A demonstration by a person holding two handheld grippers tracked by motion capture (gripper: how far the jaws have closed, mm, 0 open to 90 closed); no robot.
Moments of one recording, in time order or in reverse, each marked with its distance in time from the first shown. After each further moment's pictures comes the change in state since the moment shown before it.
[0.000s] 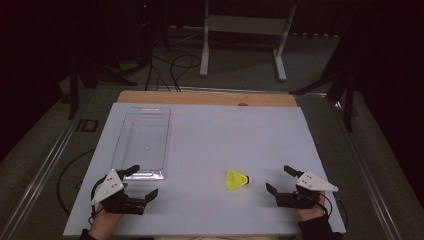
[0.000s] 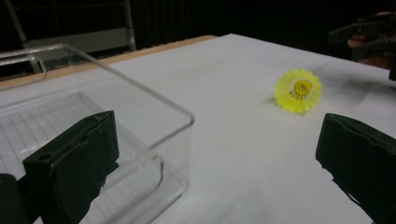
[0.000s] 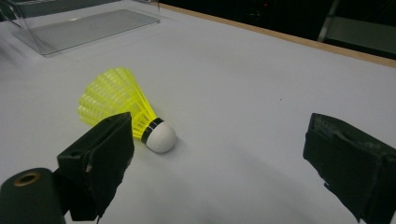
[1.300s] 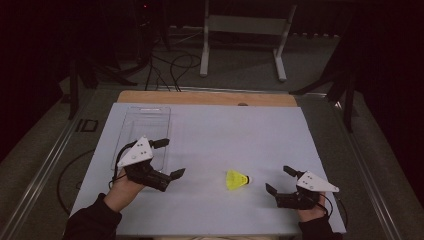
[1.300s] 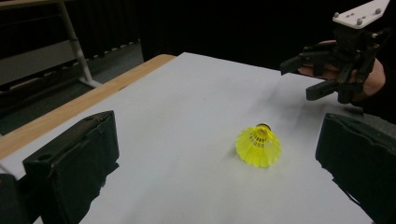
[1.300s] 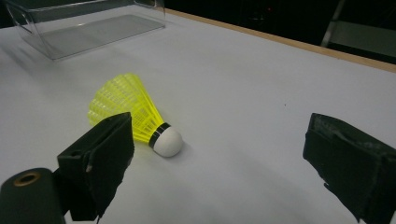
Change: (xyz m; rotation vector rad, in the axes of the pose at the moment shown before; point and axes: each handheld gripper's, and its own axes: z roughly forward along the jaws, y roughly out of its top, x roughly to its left) left arm -0.014 0.102 0.058 0.060 -0.194 0.127; right arm 0.002 0.003 -0.003 -0.015 0.016 -0.003
